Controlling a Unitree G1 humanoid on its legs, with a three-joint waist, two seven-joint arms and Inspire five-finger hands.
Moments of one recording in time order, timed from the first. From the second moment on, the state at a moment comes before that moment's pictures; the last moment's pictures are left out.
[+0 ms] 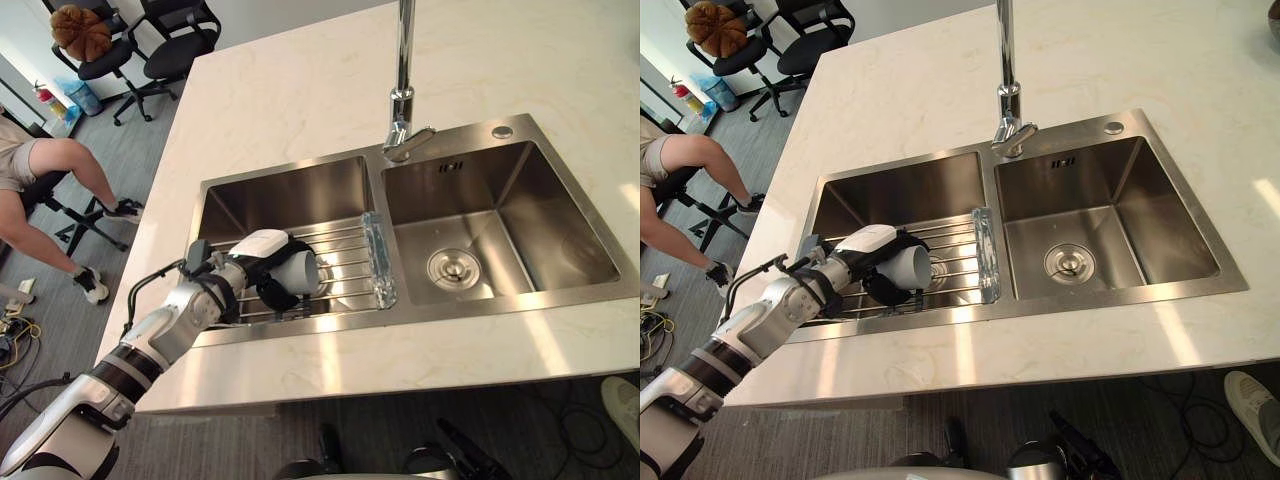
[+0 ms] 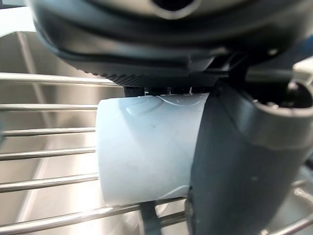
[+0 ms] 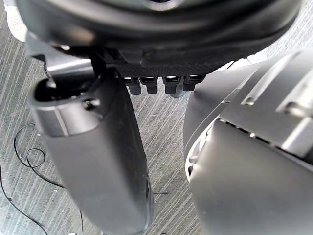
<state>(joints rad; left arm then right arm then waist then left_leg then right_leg) -0.41 0.77 -0.56 0.19 0.37 -0.13 -0.03 0.16 -0.22 -0.27 1.03 0.73 0.09 0.08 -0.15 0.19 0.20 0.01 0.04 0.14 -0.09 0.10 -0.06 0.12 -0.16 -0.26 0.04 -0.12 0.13</state>
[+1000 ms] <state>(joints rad) 0.01 0.24 0.09 -0.15 -0.05 -0.48 0.57 0.25 -0.07 -0.42 1.05 0.60 0.04 0.11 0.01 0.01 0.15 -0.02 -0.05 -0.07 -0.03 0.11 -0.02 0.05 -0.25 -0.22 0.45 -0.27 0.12</state>
